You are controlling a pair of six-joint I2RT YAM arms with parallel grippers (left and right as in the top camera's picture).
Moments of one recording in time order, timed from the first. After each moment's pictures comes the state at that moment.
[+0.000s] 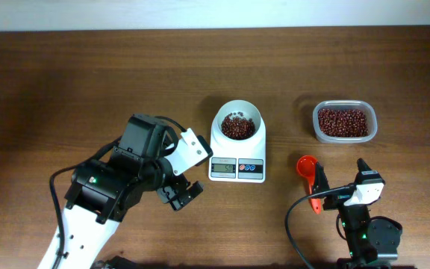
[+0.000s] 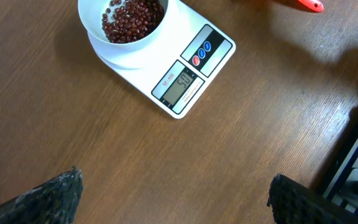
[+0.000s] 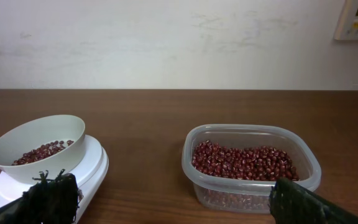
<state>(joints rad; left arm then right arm) -0.42 1.12 1.19 -1.11 0.24 0.51 -0.02 0.02 0.01 -0.07 -0.13 0.04</state>
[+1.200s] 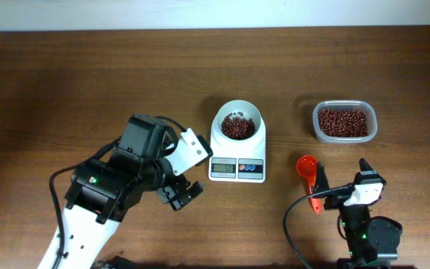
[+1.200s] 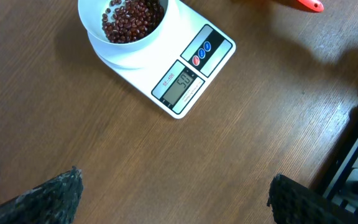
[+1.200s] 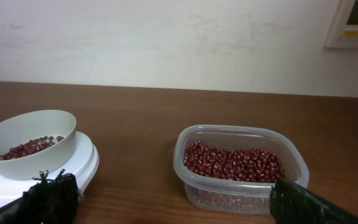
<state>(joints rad) -0.42 1.12 1.19 -1.11 0.24 0.50 -0.02 0.02 0.01 -0.07 -0.10 0.00</state>
